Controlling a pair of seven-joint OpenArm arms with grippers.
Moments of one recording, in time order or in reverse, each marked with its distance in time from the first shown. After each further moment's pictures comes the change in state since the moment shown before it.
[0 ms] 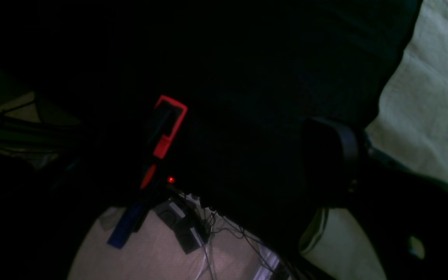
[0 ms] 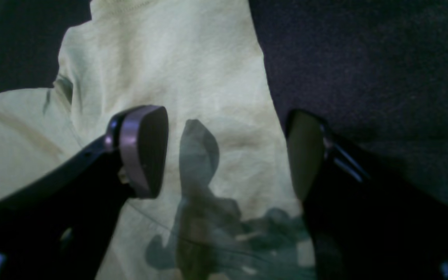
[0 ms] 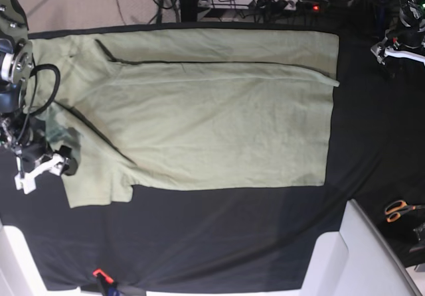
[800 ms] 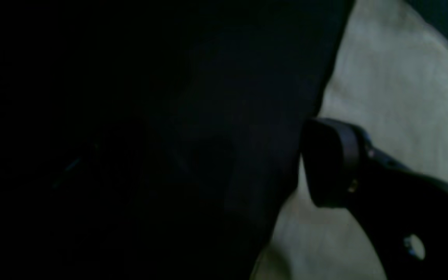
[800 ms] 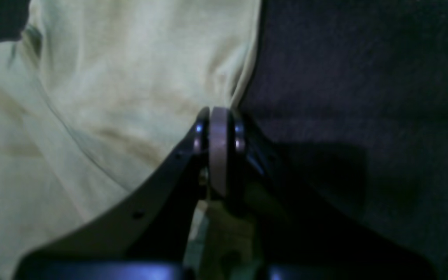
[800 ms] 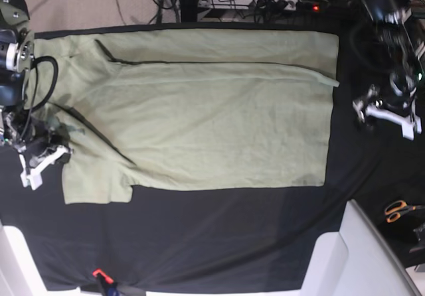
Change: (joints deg) left arm -23.1 -8.9 14.6 -22.5 0.4 0.5 6.3; right arm -2.7 -0.2 -4.7 5.0 -0.7 -0.2 -1.4
